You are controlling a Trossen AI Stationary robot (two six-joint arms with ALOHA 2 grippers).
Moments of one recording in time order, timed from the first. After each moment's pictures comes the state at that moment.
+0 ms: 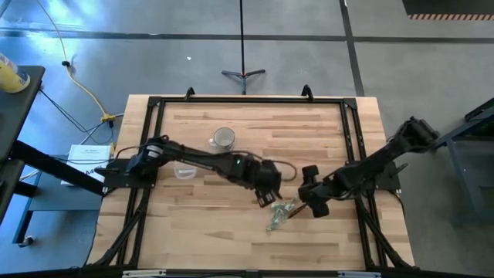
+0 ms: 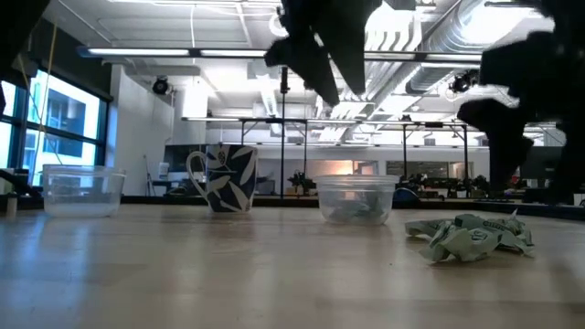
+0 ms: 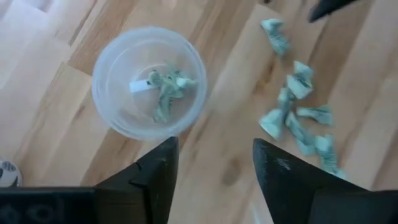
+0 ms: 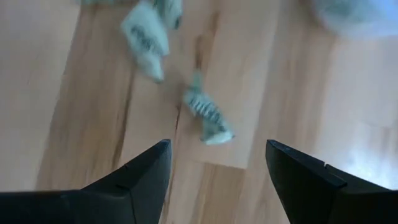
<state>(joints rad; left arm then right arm) -0.20 2.11 1.99 -1.04 -0.26 -0.63 0.49 1.36 0.65 -0.53 0.25 0.21</state>
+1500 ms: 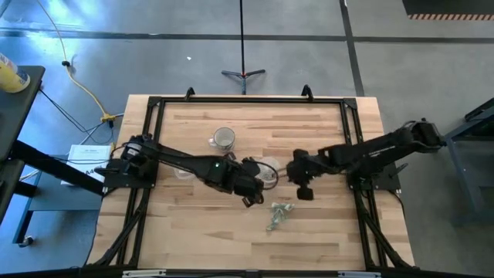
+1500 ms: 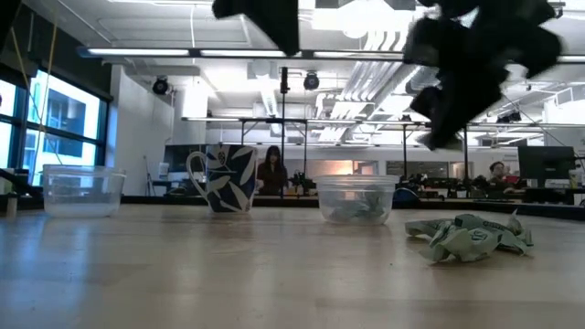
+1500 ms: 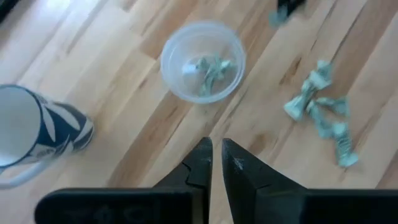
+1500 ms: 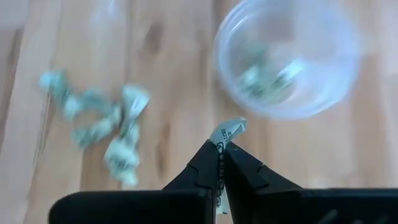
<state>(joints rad) -0.29 1.94 1.90 -1.19 -0.44 -0.79 0.14 1.31 0.76 -0.44 0.00 0.17</state>
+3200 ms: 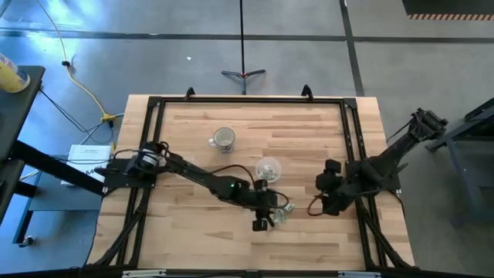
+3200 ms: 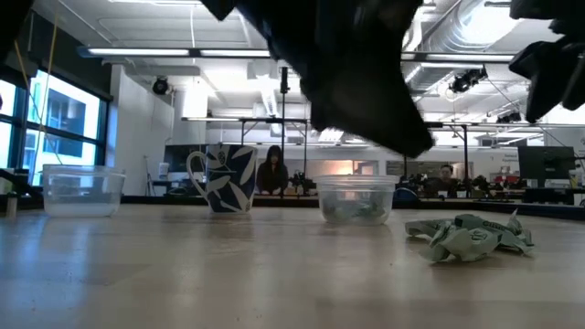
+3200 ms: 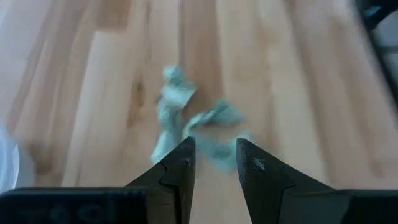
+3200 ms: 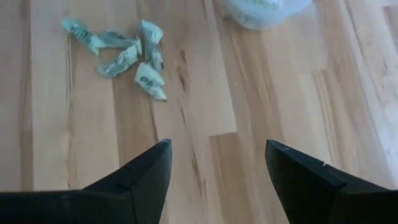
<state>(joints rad) -0.30 2.09 1.51 -0.21 -0.11 -0.26 0.66 1.07 0.75 -0.86 0.40 0.76</state>
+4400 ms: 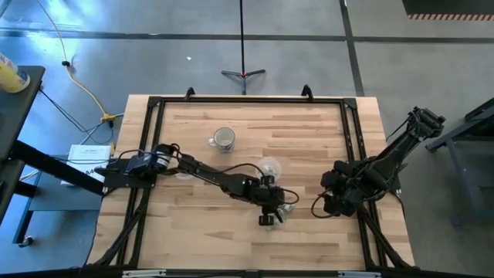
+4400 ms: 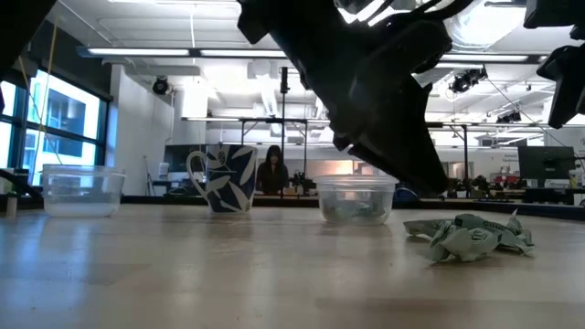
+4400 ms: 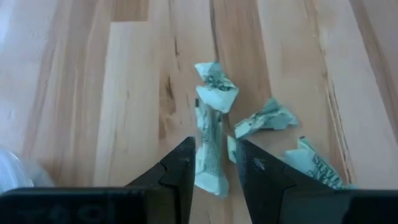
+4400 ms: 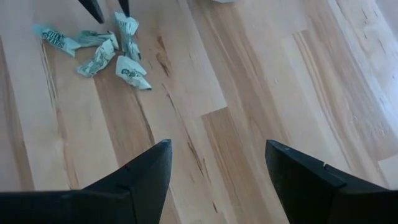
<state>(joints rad) -0.25 2.21 1.66 -0.30 -0.12 -0.16 0.75 1.07 0.75 -0.97 0.44 1.05</state>
